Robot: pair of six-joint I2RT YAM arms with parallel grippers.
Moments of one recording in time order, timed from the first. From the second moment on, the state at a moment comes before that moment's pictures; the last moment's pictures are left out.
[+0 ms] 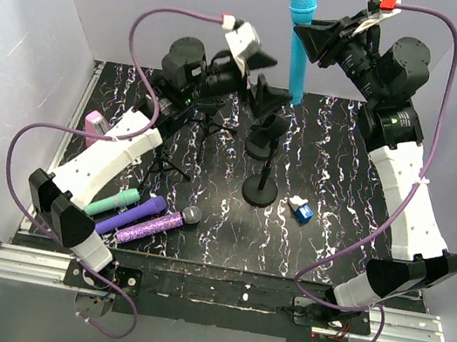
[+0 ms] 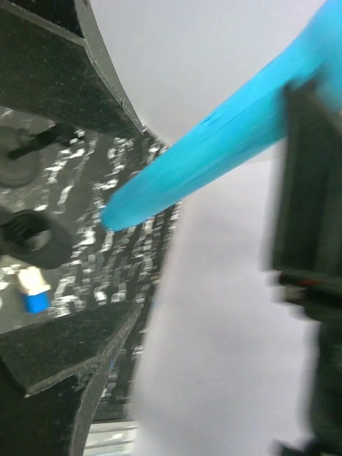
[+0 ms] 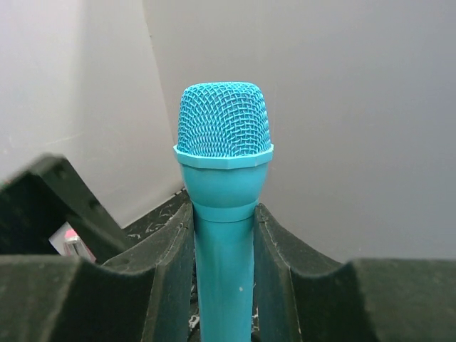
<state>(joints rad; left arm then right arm) -0.64 1.56 1.67 0.02 0.54 0.00 0.39 1.55 1.94 -0.10 -0.42 0.19</state>
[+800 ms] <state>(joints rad) -0.64 1.83 2.05 -0.07 0.44 -0.17 0.40 1.49 1.83 0.07 -0.39 0.37</state>
